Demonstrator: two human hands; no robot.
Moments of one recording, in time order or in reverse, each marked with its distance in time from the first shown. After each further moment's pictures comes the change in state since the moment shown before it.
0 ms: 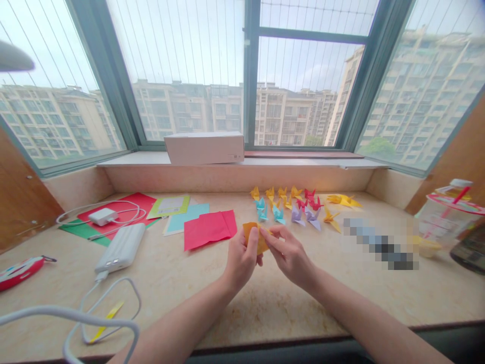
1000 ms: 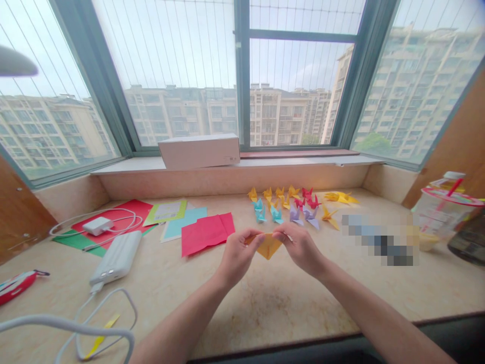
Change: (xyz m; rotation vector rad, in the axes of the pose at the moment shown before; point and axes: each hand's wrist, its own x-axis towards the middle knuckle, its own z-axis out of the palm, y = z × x) left_hand 0.015 0.005 -0.015 0.201 -0.159 0.007; right_hand 0.011 0.014 -0.024 -0.011 0.014 0.198
